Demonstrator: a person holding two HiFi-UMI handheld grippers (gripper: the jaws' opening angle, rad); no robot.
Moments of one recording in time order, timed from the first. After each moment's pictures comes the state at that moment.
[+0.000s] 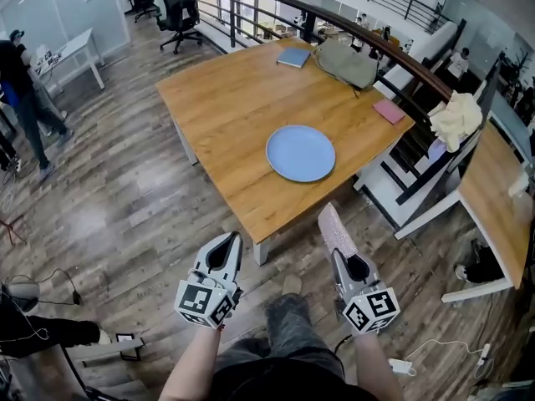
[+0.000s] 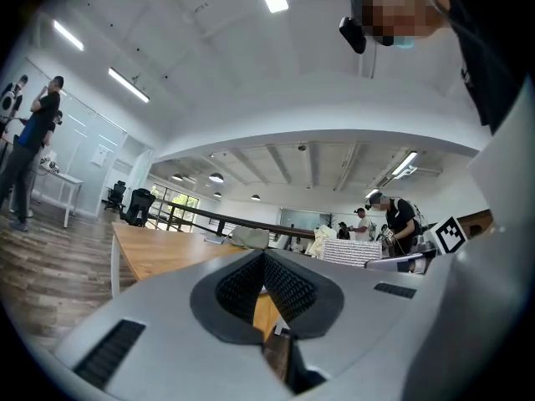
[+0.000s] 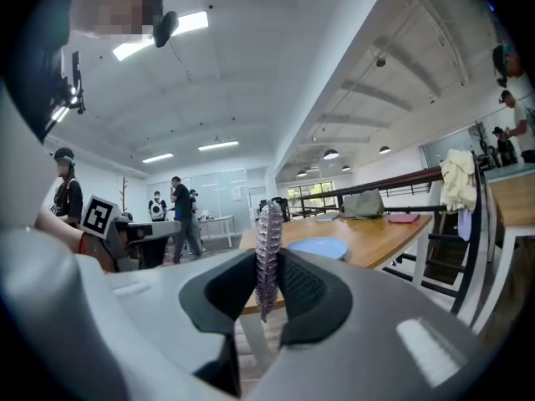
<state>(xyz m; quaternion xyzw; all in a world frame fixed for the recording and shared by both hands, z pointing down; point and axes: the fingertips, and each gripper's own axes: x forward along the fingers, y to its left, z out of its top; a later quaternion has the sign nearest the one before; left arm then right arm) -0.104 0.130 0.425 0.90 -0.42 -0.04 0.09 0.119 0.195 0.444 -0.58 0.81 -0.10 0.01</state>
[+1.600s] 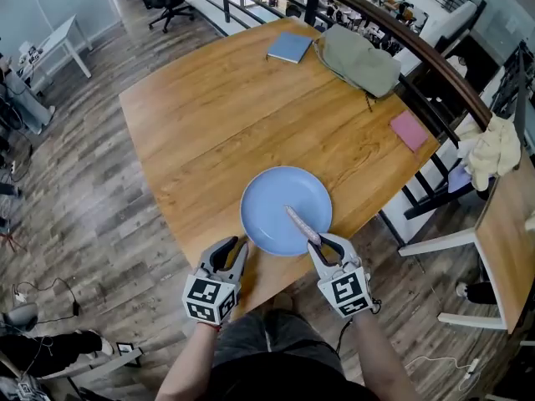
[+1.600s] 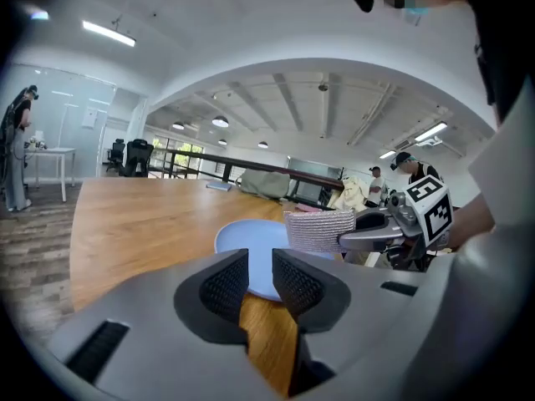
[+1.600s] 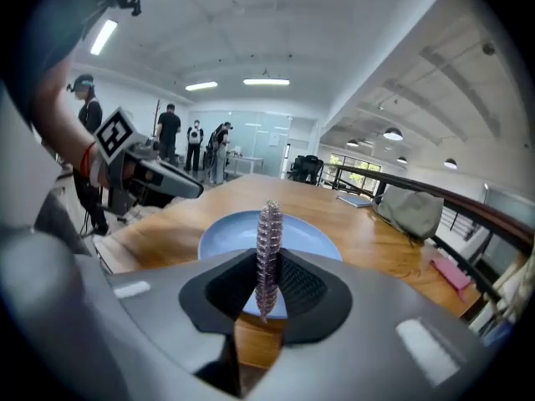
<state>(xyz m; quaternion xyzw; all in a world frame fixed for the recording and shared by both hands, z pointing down) 0.011 -0.101 0.531 0.88 -0.41 0.14 0.19 0.170 -0.084 0.527 -0.46 0.85 -0.03 -0.25</state>
